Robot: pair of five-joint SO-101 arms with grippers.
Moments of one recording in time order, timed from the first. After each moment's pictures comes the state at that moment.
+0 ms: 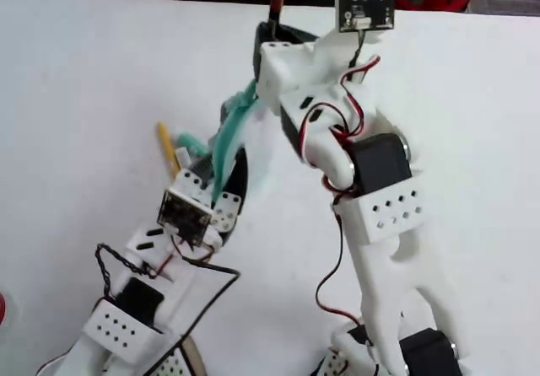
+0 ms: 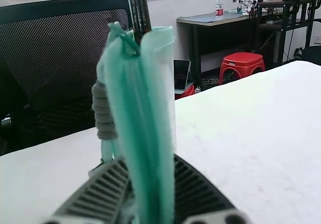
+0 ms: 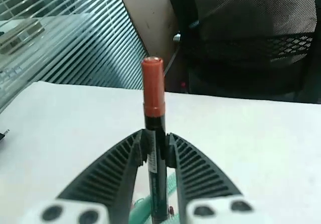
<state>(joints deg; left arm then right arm) 24.2 -80.4 89.8 4.5 -6.8 -26.0 -22.5 -3.1 53.5 -12.7</state>
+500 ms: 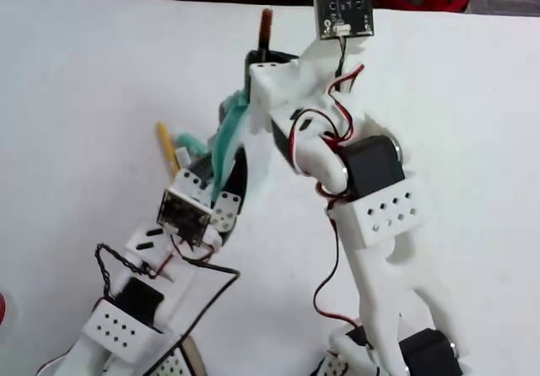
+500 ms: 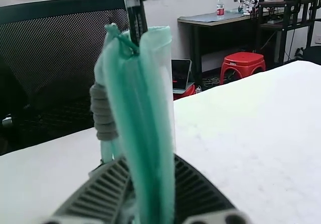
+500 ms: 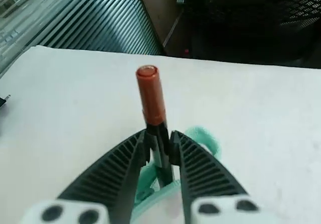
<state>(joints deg) 24.0 -80.4 89.8 4.5 -6.8 -28.5 -22.6 -3.0 61.5 -12.6</state>
